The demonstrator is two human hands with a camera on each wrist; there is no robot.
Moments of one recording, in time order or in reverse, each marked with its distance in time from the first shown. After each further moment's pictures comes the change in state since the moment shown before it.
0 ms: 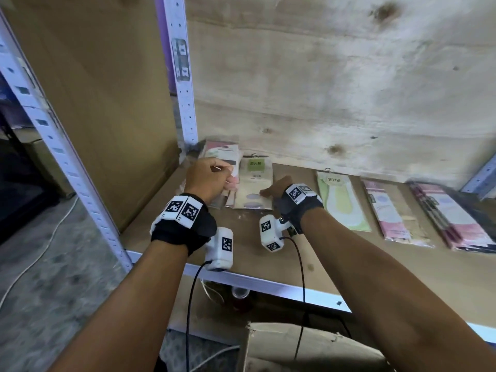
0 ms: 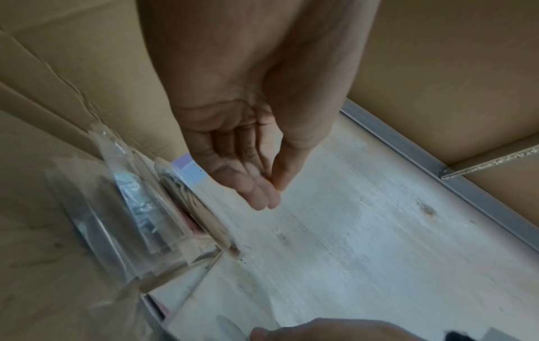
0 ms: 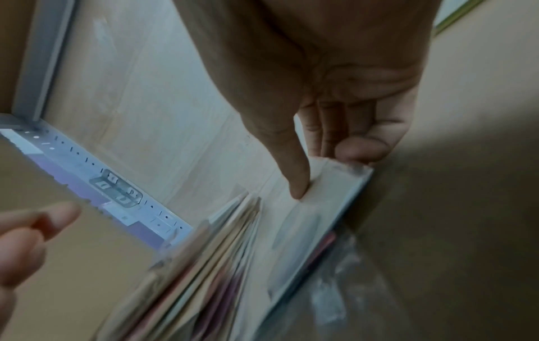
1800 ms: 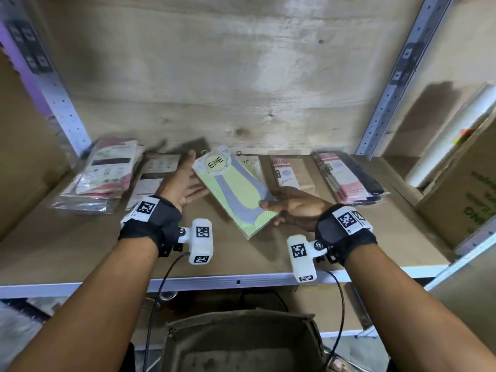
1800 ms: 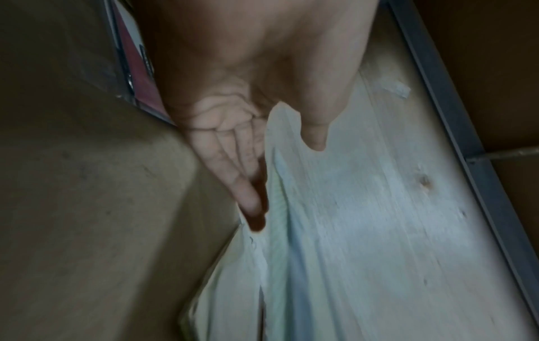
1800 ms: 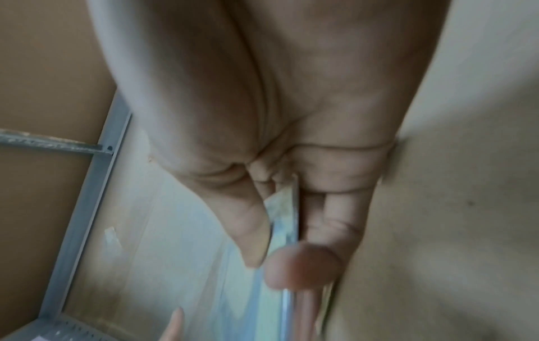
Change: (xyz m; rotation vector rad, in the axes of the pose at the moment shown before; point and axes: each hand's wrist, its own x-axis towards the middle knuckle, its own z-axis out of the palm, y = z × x) left_hand -0.017 0.003 0.165 -0.335 -0.275 -0.342; right_hand -0.141 0.159 -0.166 0.634 -0.306 -0.098
